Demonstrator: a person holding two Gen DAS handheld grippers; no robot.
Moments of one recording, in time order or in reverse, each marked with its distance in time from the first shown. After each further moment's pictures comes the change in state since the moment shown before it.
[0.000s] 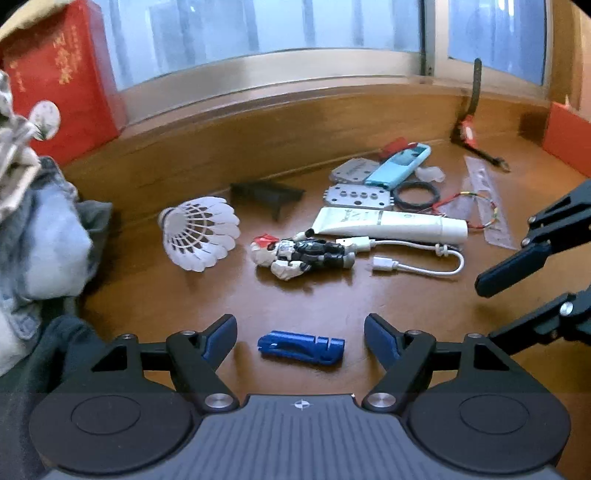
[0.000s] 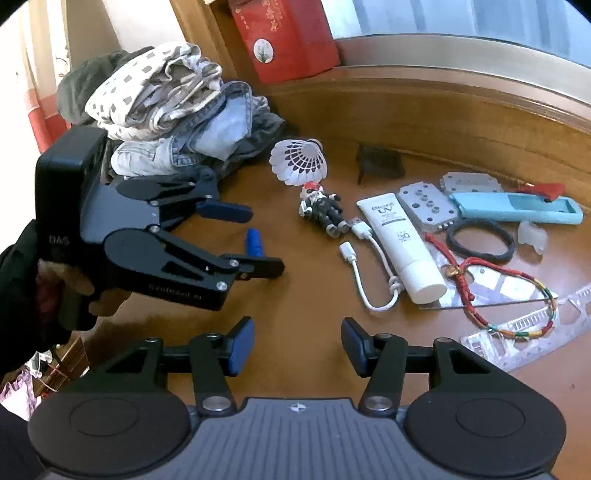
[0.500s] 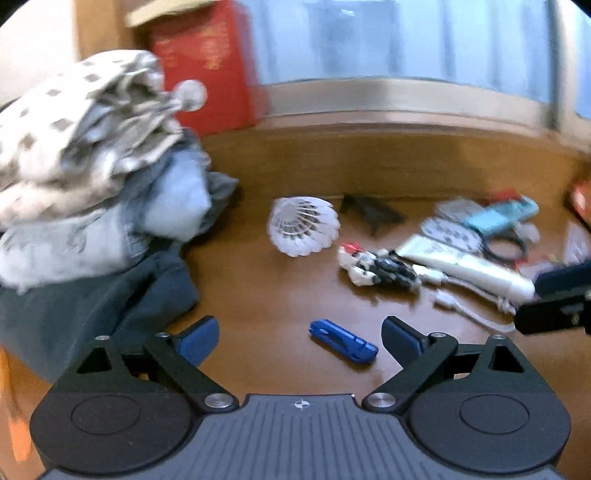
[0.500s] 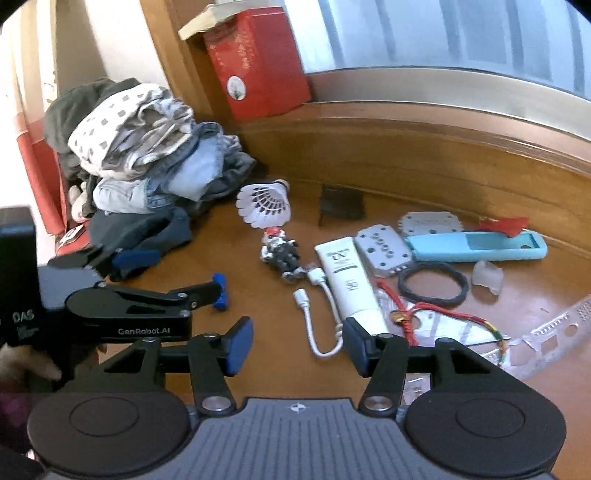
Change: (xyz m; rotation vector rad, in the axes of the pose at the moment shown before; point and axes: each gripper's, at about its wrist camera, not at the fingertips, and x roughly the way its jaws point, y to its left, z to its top) left arm -0.027 -0.028 -0.001 -0.264 -0.023 0.387; right arm -0.019 -0.028 0.020 0.006 -0.082 -0.038
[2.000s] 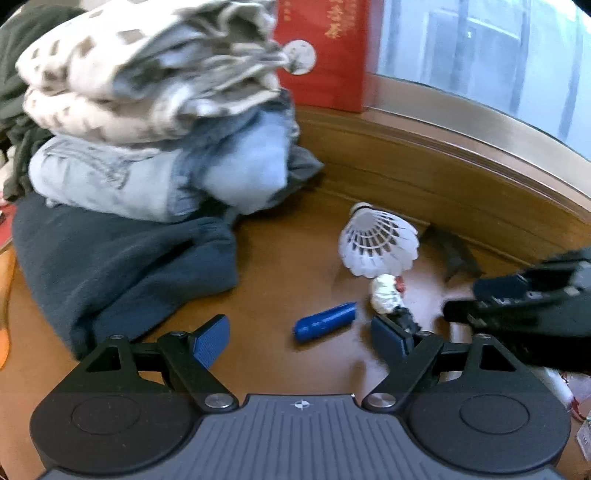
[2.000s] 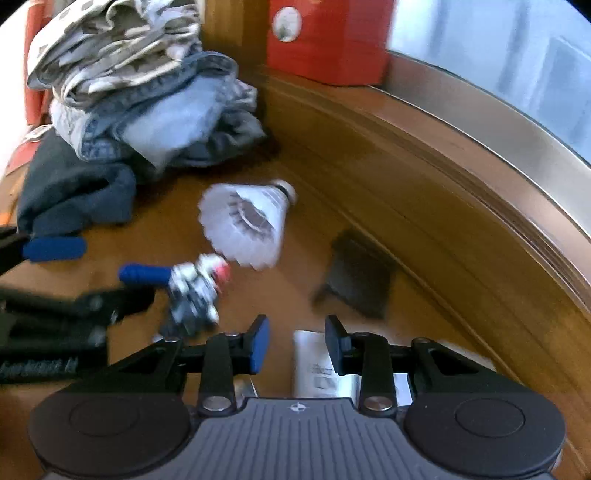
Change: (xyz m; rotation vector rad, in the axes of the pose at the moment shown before) left arm 0.024 0.013 0.016 -0.410 0.051 0.202; right arm 0.132 0.015 0.086 -0.372 0.136 -0.109
